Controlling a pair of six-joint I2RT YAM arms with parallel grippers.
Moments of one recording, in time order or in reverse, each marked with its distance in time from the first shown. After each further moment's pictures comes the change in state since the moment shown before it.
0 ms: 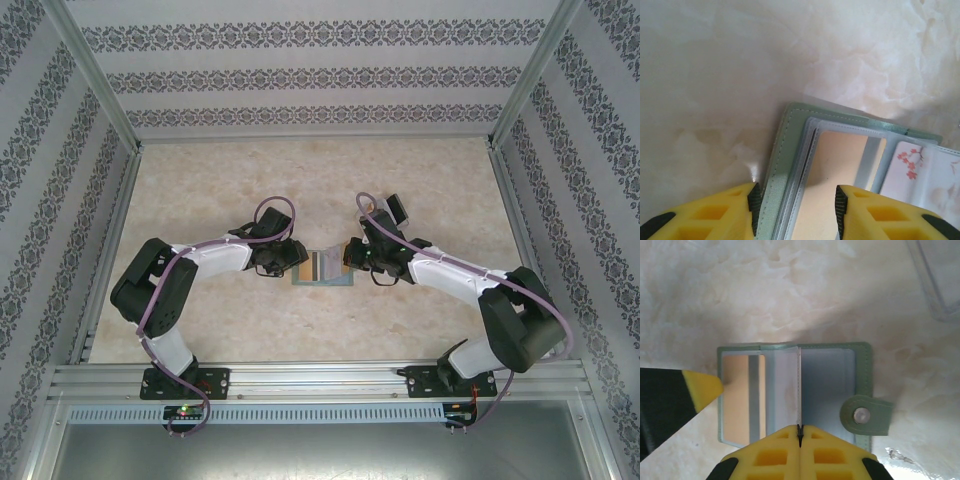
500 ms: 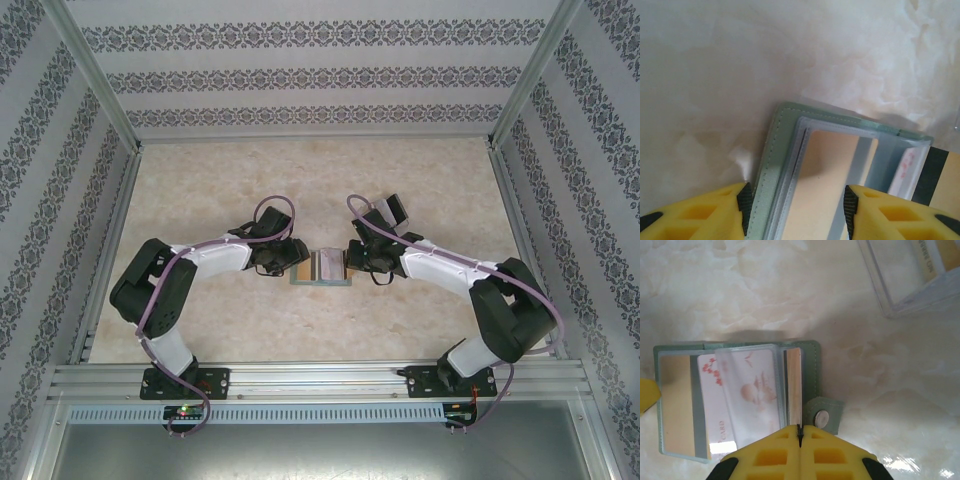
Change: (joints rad) left arm 0.001 -0.003 0.003 -0.001 -0.008 0.000; right arm 0.019 0.070 0.065 -0.134 0.128 -0.040
